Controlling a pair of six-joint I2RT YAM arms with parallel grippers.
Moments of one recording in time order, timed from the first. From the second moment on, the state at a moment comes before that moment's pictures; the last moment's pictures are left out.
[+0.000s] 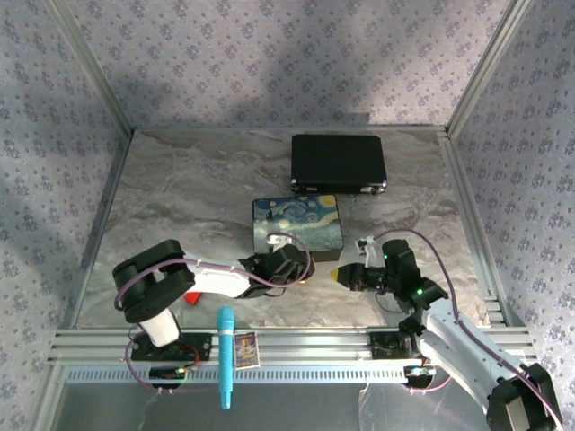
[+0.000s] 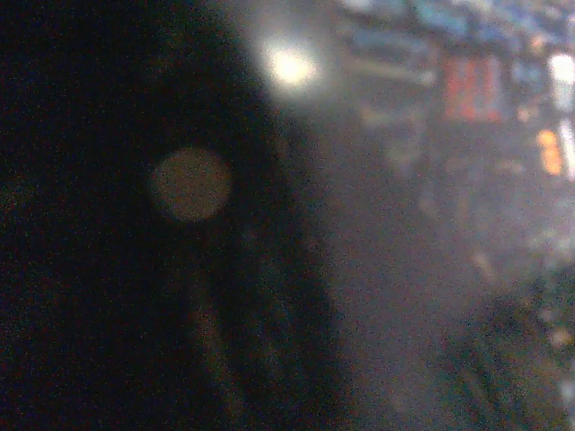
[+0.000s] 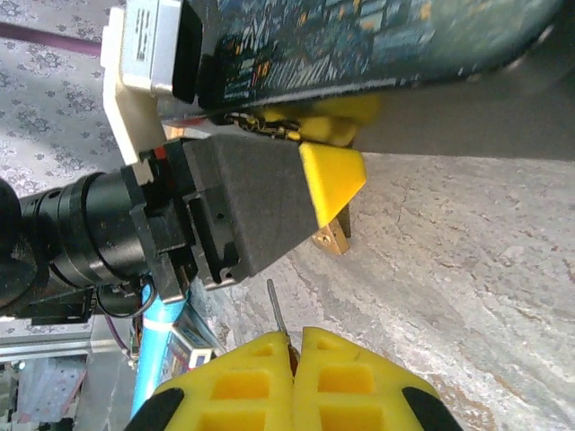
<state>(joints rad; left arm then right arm) -1.11 1.70 0.71 0.23 -0.20 -1.11 0.44 0.67 0.23 -0.18 -0.65 0.67</state>
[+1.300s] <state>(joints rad) -1.22 1.73 0.88 -0.18 -0.35 -1.21 0.56 0.78 0.15 -0.08 -0.52 0.79</state>
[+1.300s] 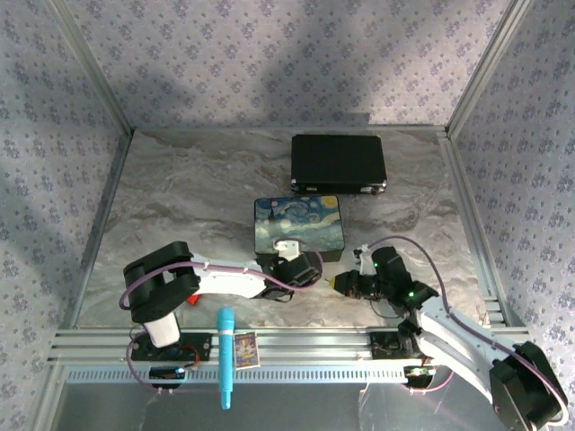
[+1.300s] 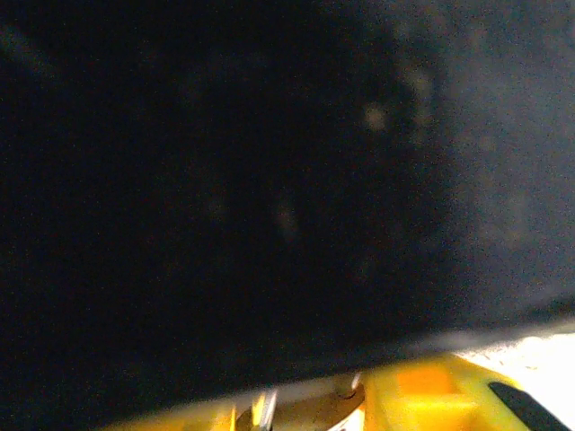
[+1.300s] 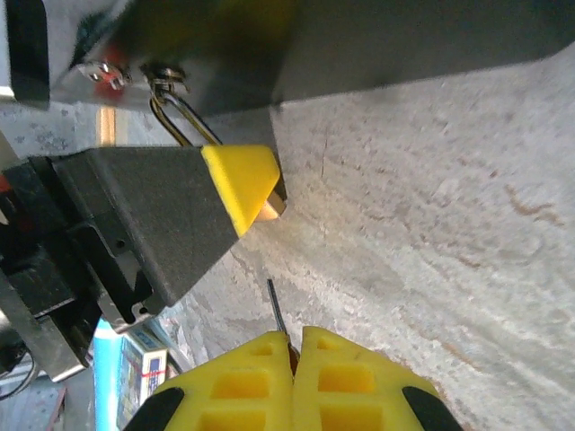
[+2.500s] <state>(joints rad) -1.13 1.66 0.79 0.09 -0.15 -1.52 0.48 0.97 0.08 0.27 -0.65 1.03</state>
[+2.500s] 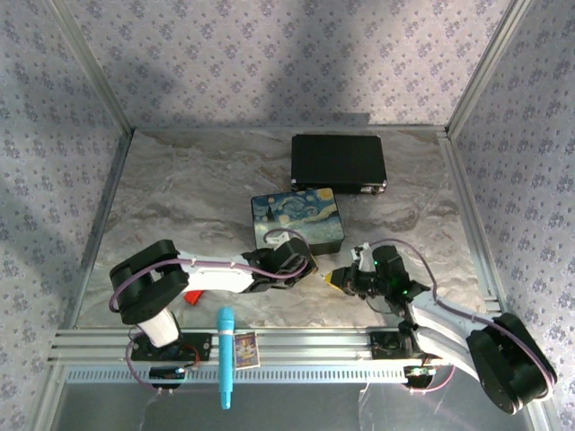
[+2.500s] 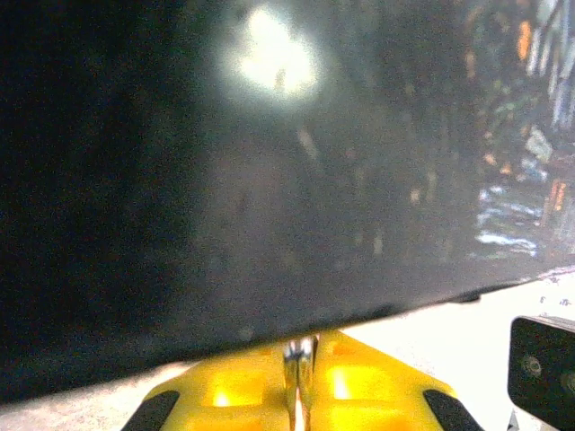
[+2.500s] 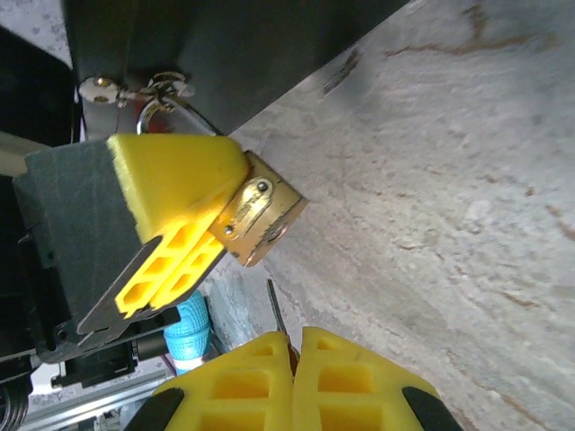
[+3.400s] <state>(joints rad) -1.12 1.60 0.73 0.11 -0.21 -1.56 0.28 1.23 0.17 0.47 -0.95 1.20</state>
